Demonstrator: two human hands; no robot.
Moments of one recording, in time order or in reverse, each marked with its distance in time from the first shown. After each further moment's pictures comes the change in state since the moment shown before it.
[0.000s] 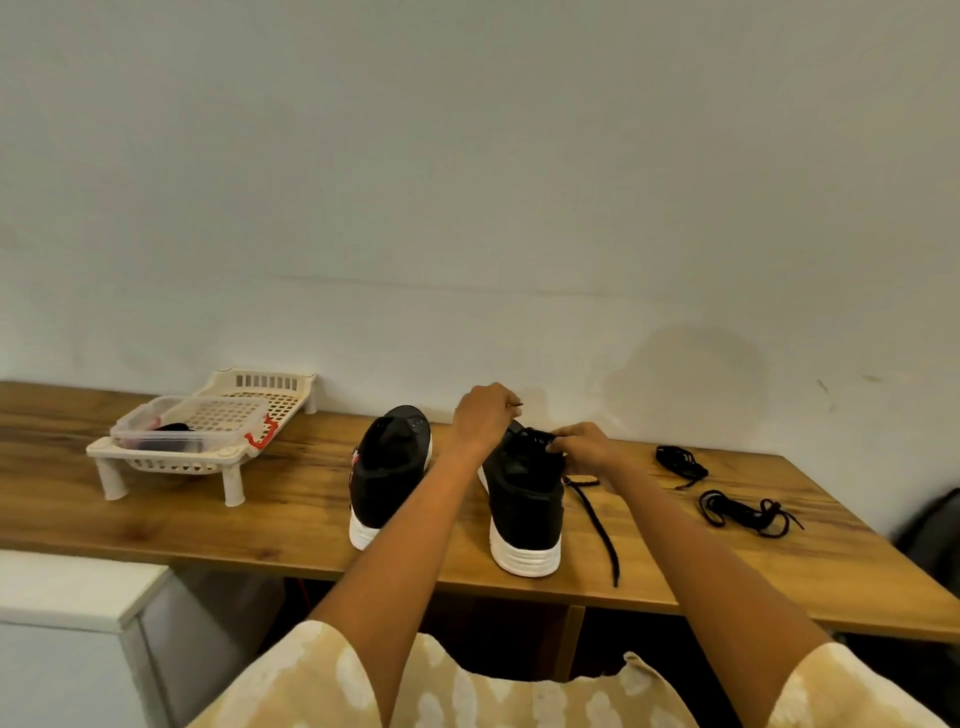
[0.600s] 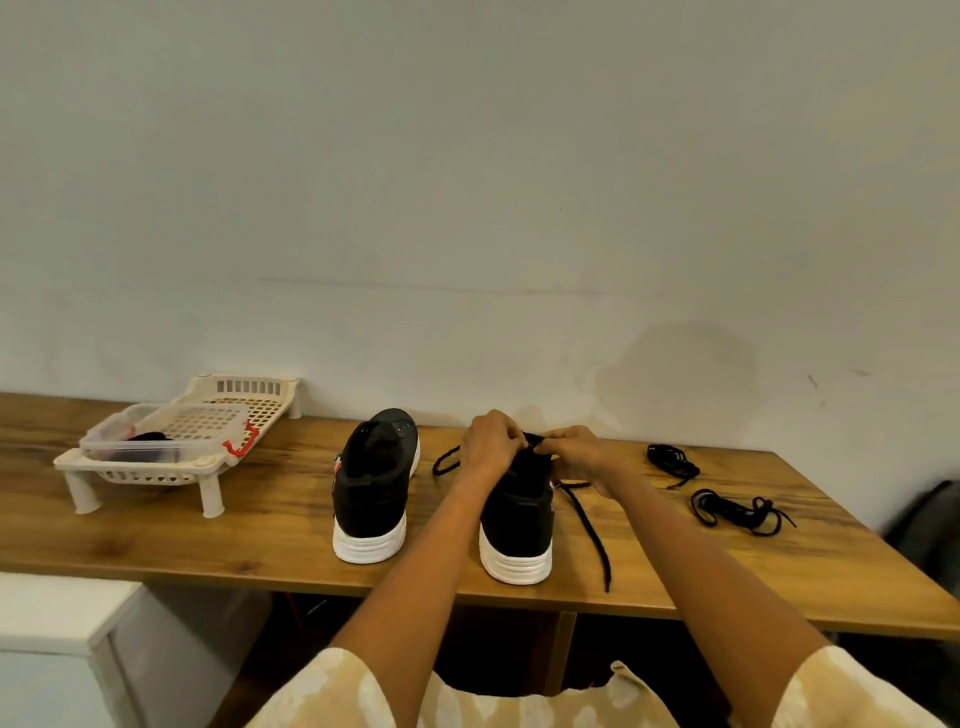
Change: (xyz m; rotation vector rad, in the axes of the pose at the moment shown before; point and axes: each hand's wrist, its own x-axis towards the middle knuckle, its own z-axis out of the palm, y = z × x) left_hand -0.003 -0.001 0.048 -0.109 0.000 -0.106; right_hand 0.004 0.007 -0.007 0.122 -0.080 0.013
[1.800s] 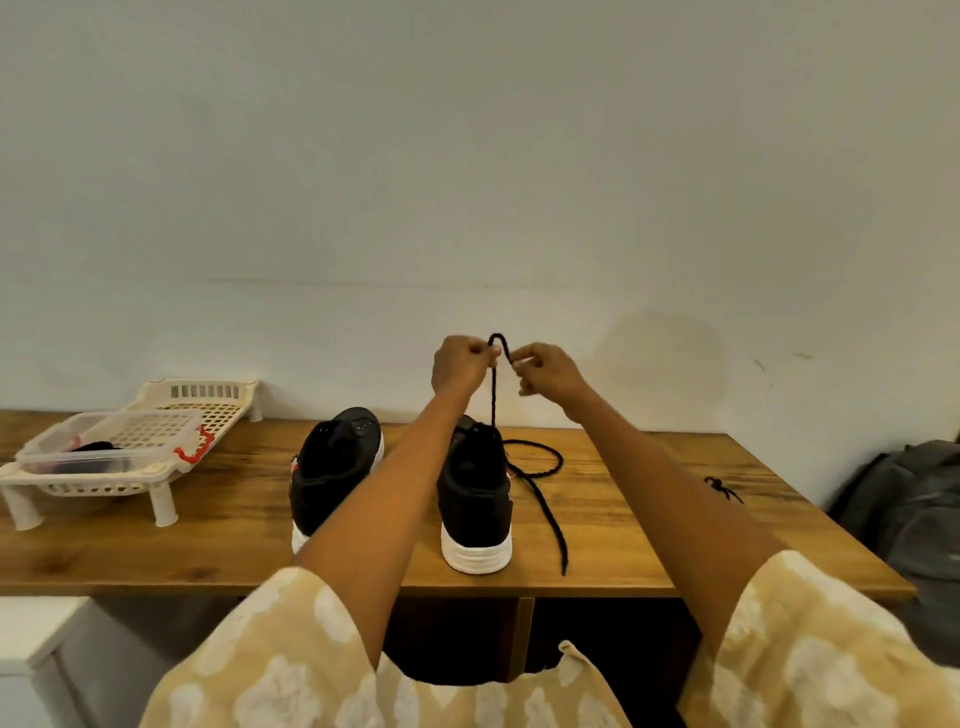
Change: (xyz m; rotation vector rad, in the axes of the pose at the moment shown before) left_hand 0.039 0.064 -0.044 -0.420 0.144 -0.081; right_hand 0.016 -0.057 -0.036 -0.183 0.223 -0.358
